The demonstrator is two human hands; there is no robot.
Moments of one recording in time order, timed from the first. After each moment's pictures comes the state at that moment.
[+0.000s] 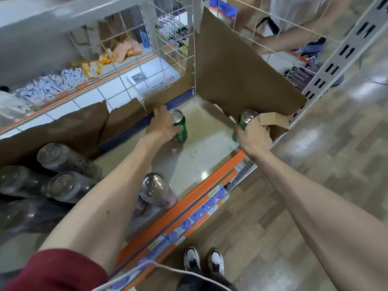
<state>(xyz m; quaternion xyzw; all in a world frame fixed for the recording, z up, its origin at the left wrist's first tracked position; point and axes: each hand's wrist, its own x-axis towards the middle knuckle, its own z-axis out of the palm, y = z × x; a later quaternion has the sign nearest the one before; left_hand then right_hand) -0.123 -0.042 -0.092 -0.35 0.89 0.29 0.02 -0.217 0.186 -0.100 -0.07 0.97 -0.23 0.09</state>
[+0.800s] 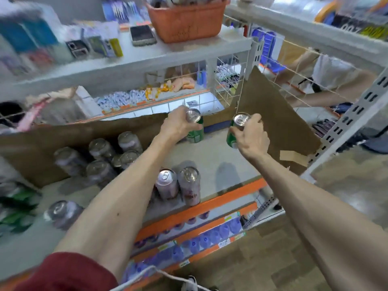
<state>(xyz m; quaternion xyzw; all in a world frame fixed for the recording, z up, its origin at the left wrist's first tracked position) -0.015 -0.034 0.029 -0.38 0.85 0.33 -0.15 -0.143 0.133 0.012 -0.25 0.91 -0.32 0.01</state>
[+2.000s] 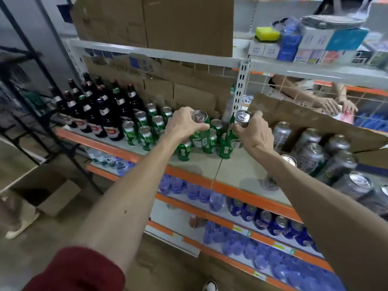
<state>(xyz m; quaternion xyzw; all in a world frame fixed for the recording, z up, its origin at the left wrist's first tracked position) 0.631 -0.047 0.065 -0.67 0.67 0.21 -0.26 0.430 -0.019 0.055 -0.59 0.74 -0.30 0.12</state>
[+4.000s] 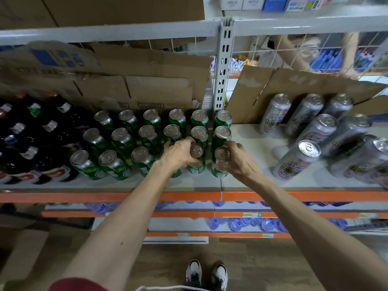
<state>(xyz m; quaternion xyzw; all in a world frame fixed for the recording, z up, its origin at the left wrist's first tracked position) 0.643 -0.184 -0.077 -0.53 0.82 0.23 0.01 0.457 -0.085 -0.092 -0.60 0.75 -0.18 0.23</state>
